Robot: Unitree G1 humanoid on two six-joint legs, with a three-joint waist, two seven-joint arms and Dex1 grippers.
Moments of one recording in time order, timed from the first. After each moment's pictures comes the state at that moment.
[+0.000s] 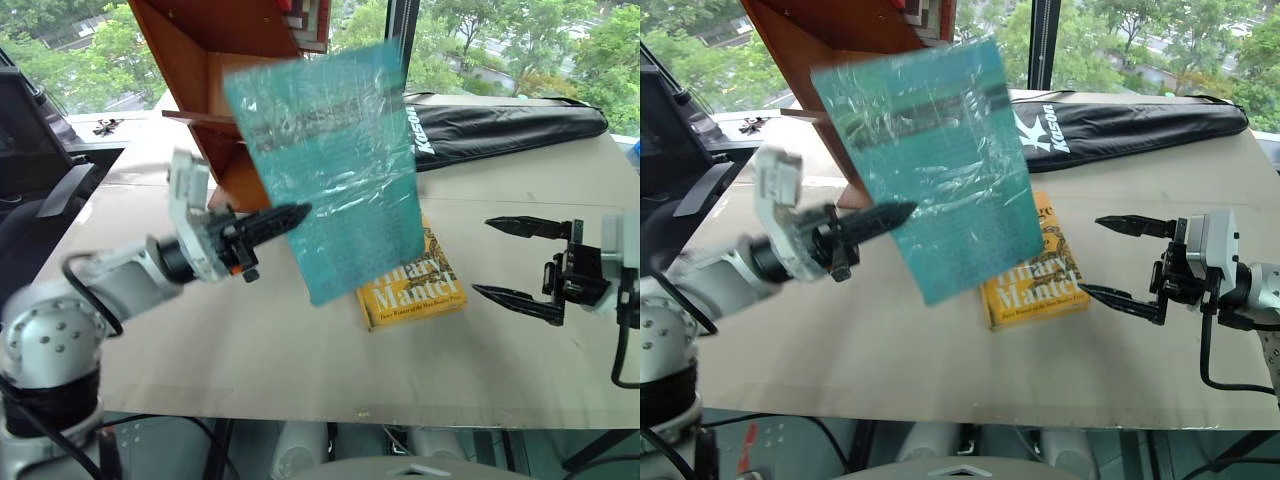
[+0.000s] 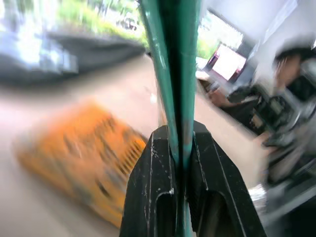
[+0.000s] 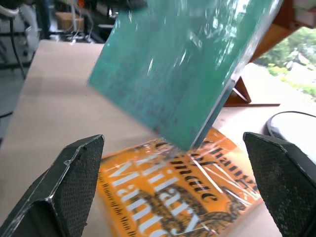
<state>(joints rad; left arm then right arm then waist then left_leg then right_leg) -0.48 0.91 0.26 -0.55 -1.14 0.79 -0.54 -0.09 -0.79 -0.31 -0.39 0.70 0.28 1.14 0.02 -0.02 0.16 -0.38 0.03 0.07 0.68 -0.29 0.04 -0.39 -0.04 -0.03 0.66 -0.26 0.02</state>
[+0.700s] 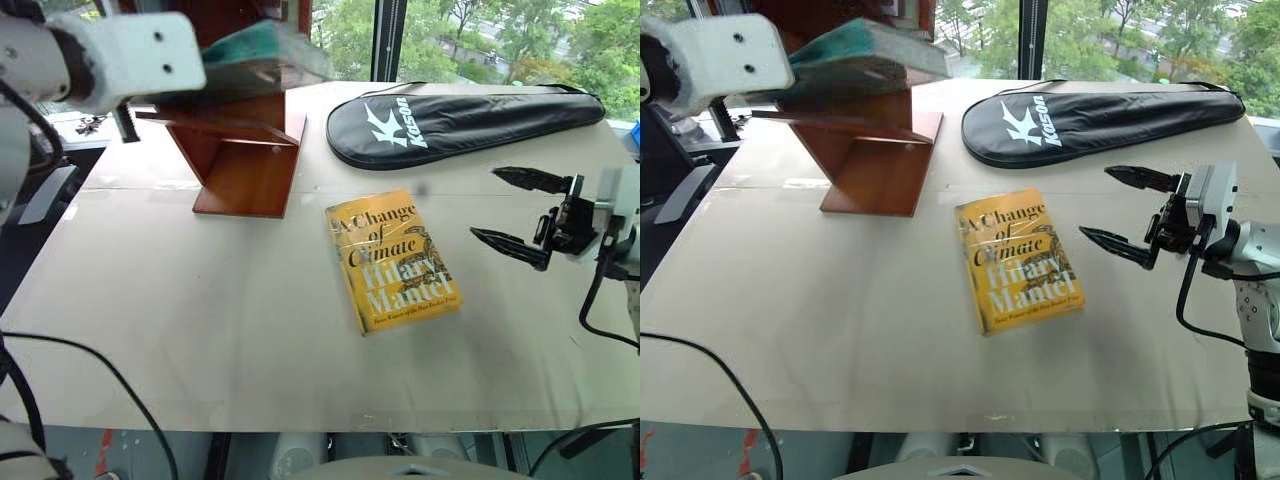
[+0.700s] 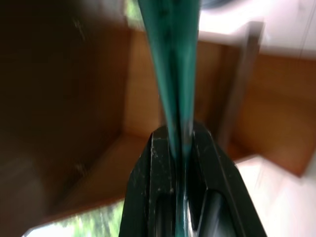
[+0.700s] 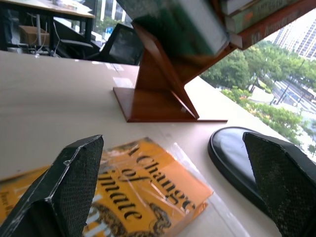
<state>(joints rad) -1.15 1.26 -0.37 -0.04 0.22 0.34 -1.11 -0.38 -0.70 -0.25 -0.14 0.64 0.13 1.15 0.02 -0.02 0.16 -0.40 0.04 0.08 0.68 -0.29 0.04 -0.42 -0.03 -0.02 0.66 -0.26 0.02</state>
